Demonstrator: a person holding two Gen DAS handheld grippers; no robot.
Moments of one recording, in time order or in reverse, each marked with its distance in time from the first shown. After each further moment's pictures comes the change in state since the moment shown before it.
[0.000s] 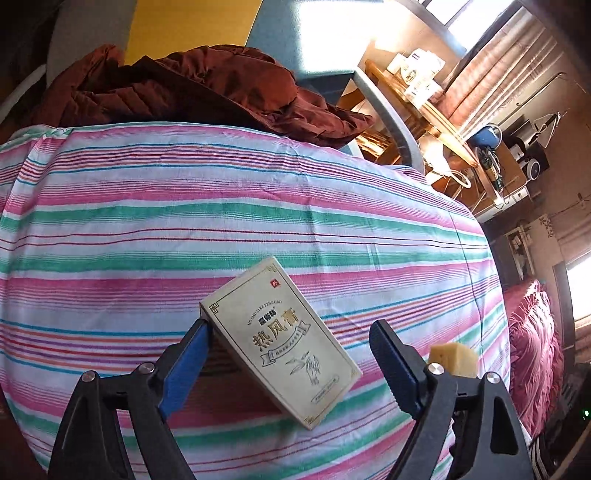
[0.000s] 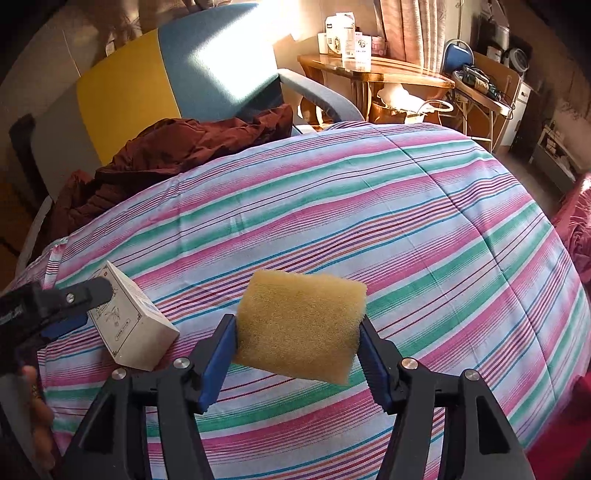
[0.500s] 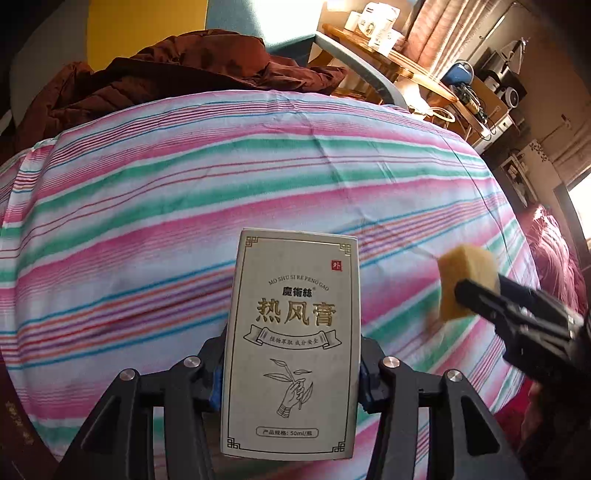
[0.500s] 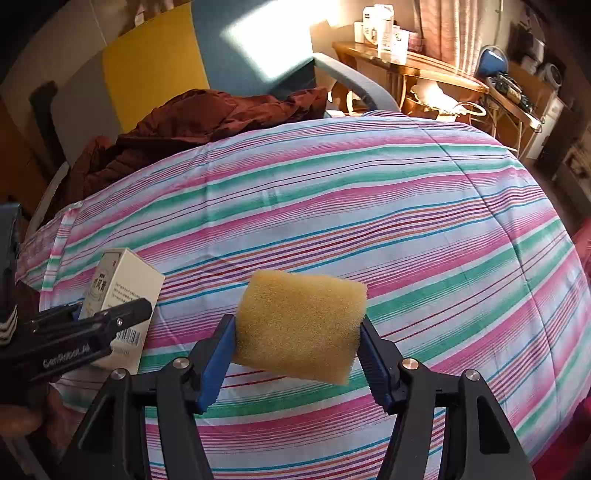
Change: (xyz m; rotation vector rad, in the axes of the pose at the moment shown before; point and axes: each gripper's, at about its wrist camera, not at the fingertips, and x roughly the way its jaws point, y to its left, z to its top) left arm 0.000 0.028 -0.063 0.255 0.080 0.028; right arm 0.016 0.024 -0.009 -0.118 0.071 0.059
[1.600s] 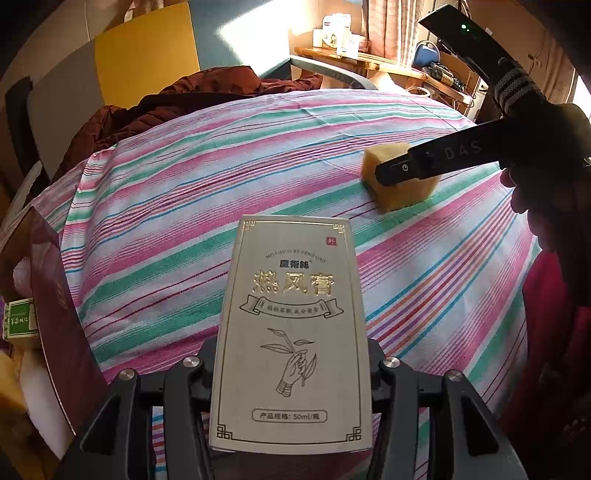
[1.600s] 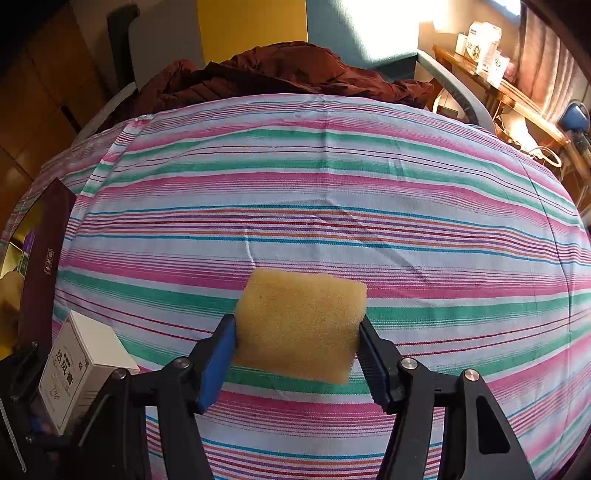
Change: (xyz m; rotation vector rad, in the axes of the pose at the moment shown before) left arm -0.046 -0.002 -0.131 0.190 -0.145 0.159; right arm 0.018 0.066 -0.026 -0.289 0.091 0.114
